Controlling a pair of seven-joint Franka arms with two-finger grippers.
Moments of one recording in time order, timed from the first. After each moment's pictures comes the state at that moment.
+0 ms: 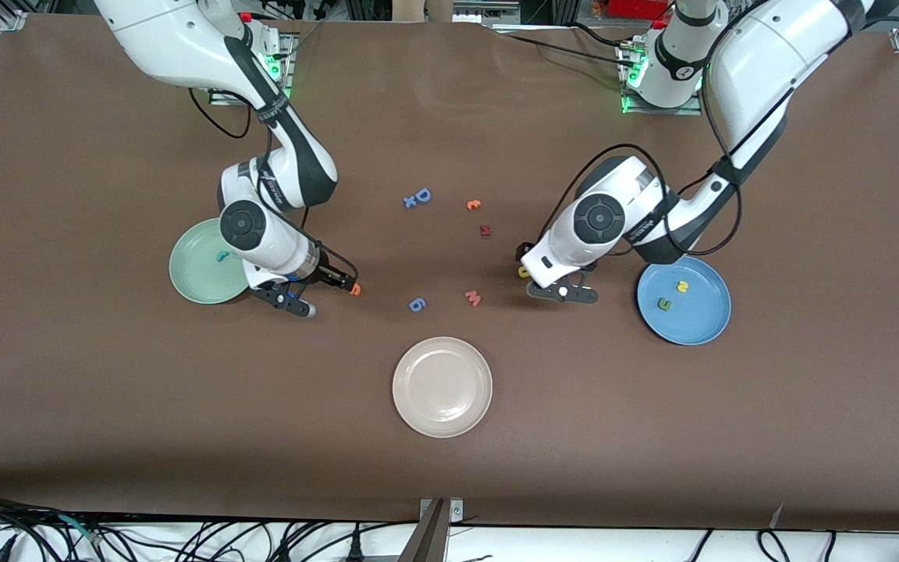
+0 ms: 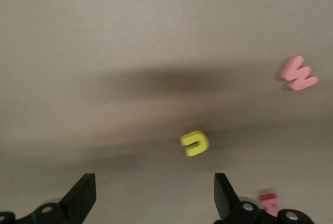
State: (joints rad) left arm 0.16 0.69 -0.77 -1.84 0.41 2.19 -0.69; right arm 0.36 0.55 0.09 -1.93 0.15 2.47 0.74
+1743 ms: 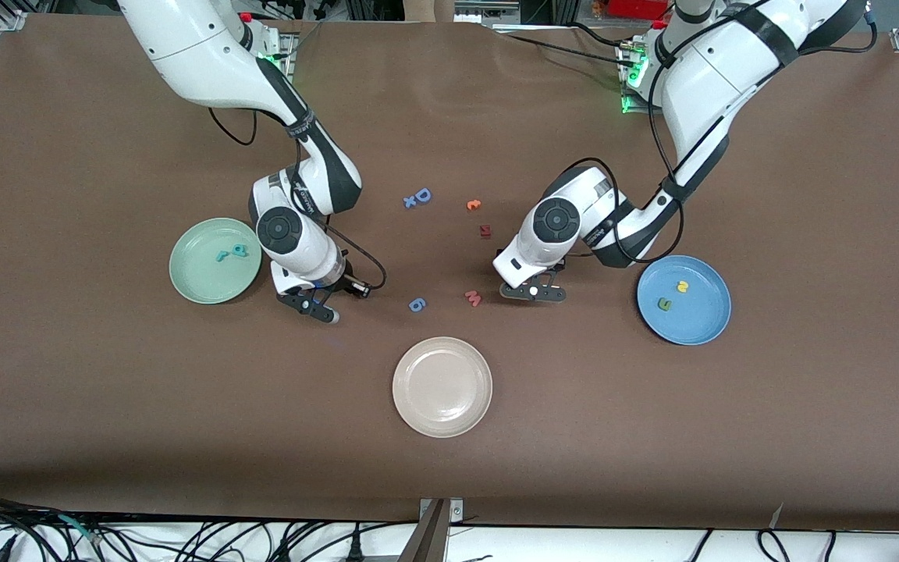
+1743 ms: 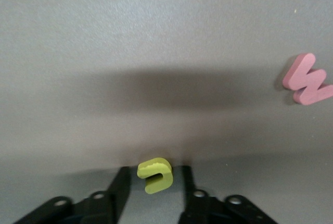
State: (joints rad) left arm -0.05 0.75 -0.59 -1.81 0.41 2.31 -0.76; right arm 0.42 0.63 0.07 -1.87 0.11 2.53 0.82
